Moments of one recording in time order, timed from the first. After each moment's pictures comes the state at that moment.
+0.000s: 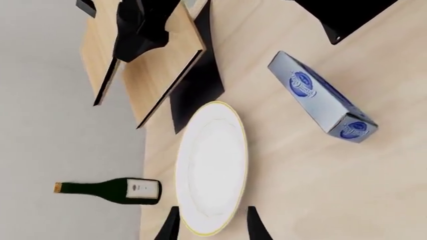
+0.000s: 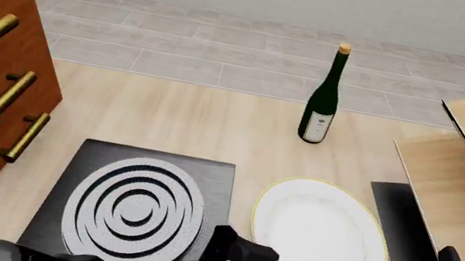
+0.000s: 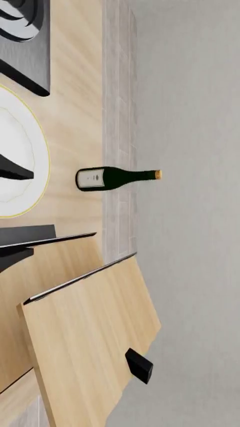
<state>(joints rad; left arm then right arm) -1.15 1.61 -0.51 -0.64 1.07 0.00 0.01 0.00 0.00 0.00</state>
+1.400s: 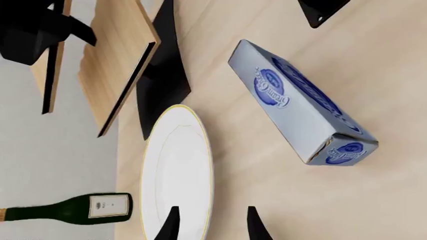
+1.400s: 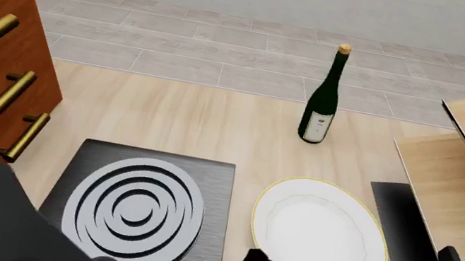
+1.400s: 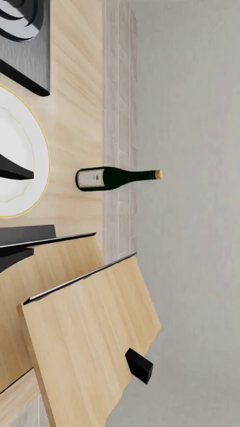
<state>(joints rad) -1.16 1.97 -0.67 -0.78 1.11 0.00 0.01 0.00 0.00 0.00</state>
